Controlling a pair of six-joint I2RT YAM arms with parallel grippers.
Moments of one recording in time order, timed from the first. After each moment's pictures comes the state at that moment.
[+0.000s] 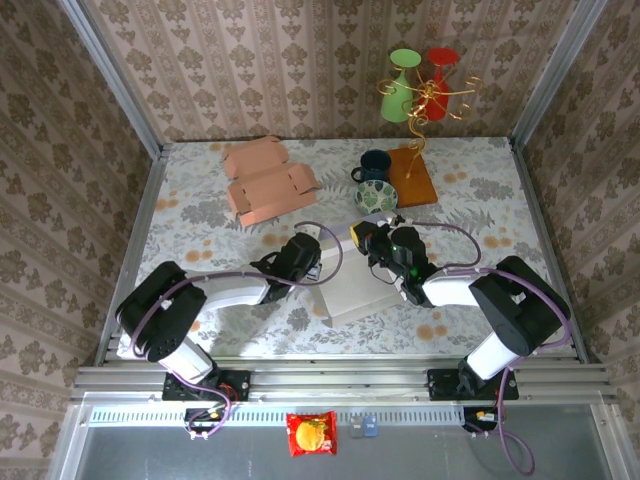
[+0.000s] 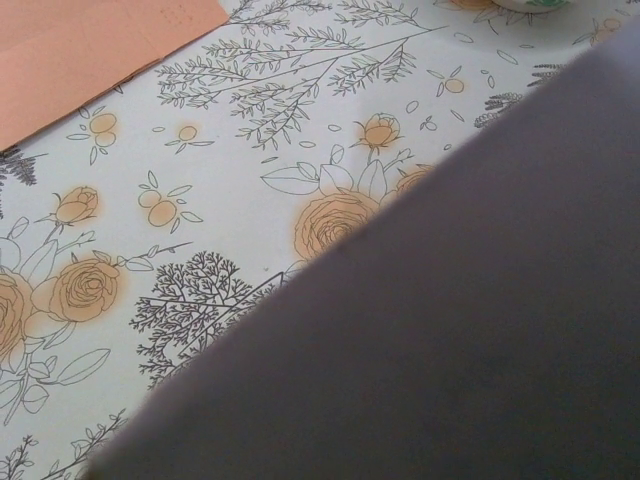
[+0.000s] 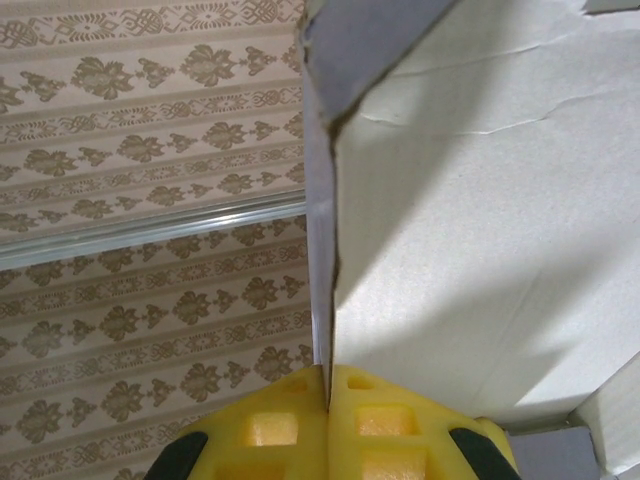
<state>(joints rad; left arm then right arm) -0.86 1.58 0.72 0.13 -0.34 -0.32 0.56 1.59 0.53 0.85 -0.06 1.63</state>
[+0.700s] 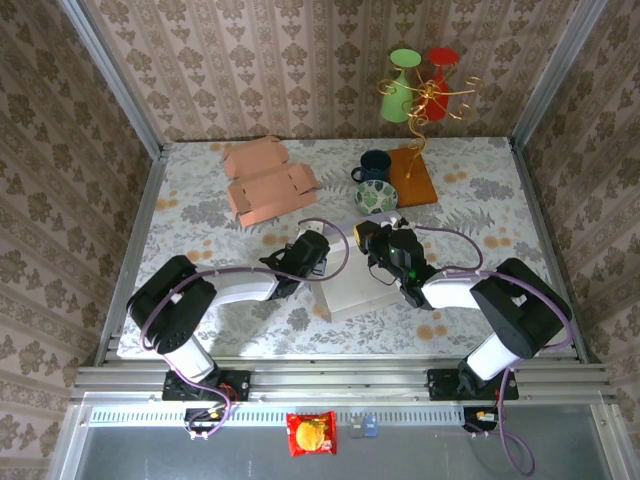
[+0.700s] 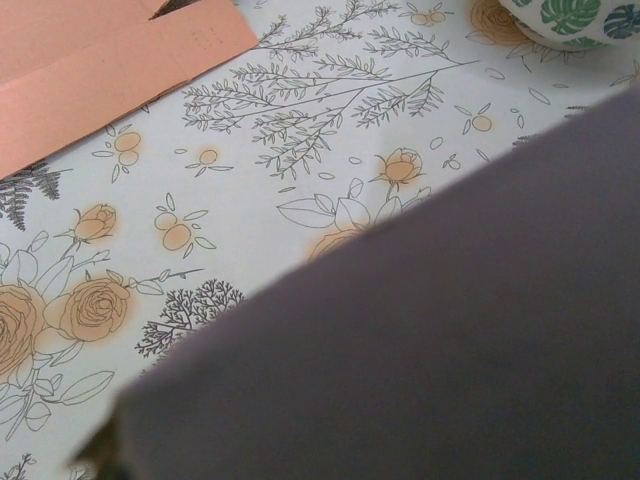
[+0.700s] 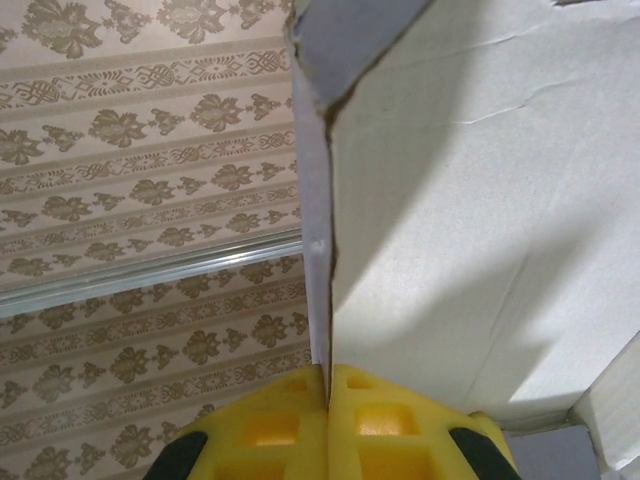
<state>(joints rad) -0.88 1.64 0.79 0.11 -0.43 -0.38 0.58 1.57 0.52 0.84 0.05 1.68</state>
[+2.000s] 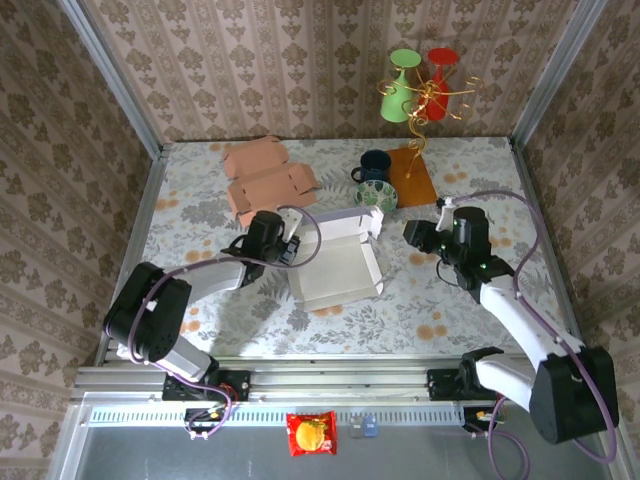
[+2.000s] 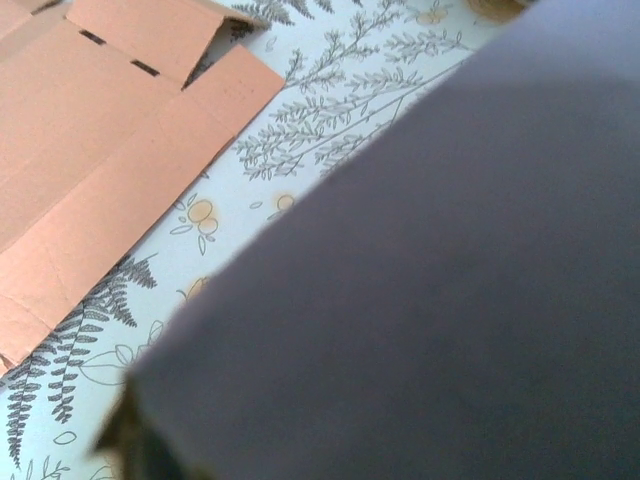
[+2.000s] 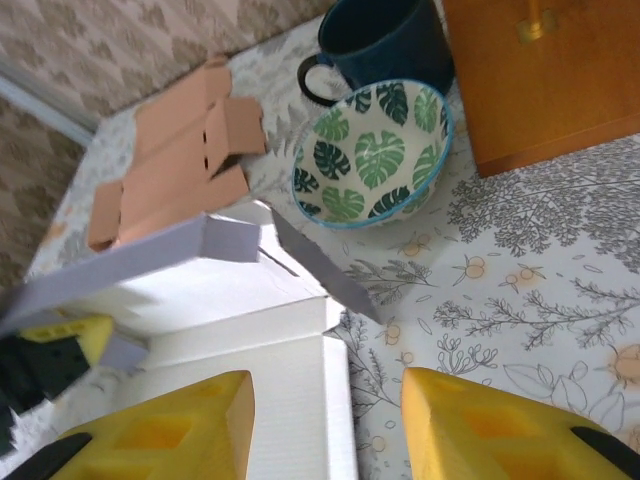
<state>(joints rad) -0.56 1.53 0.71 0.15 0.00 0.10 0.15 1.10 0.61 -0.03 -0.29 0.41</state>
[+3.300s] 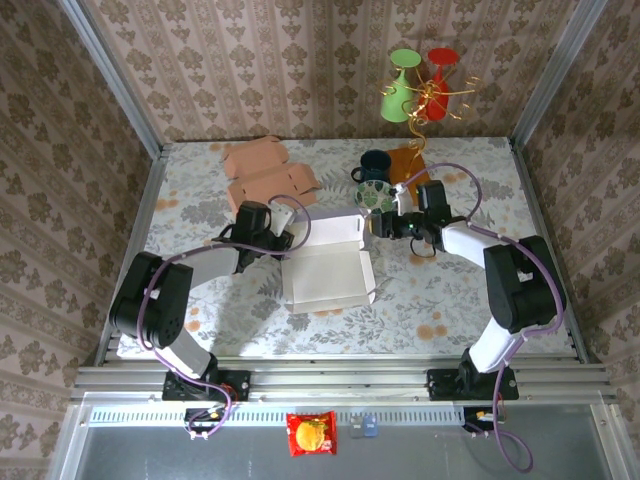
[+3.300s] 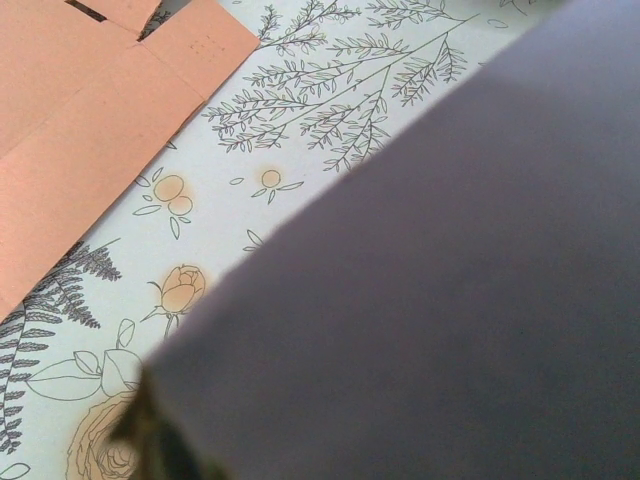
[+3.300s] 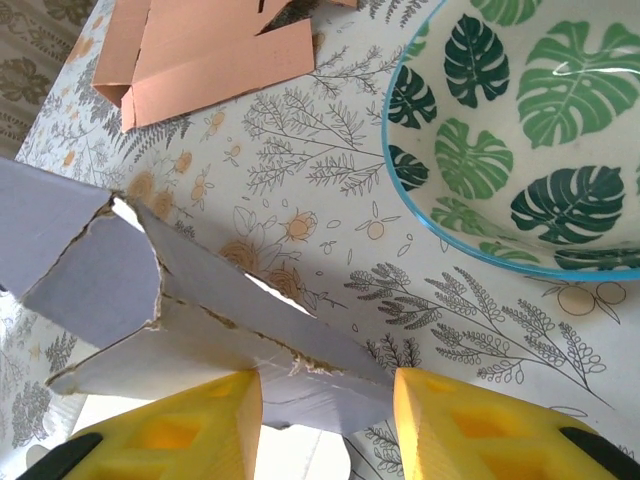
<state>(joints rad) -0.44 1.61 0.77 0.08 0.24 0.13 0.20 1.69 0.93 0.02 -0.58 0.17</state>
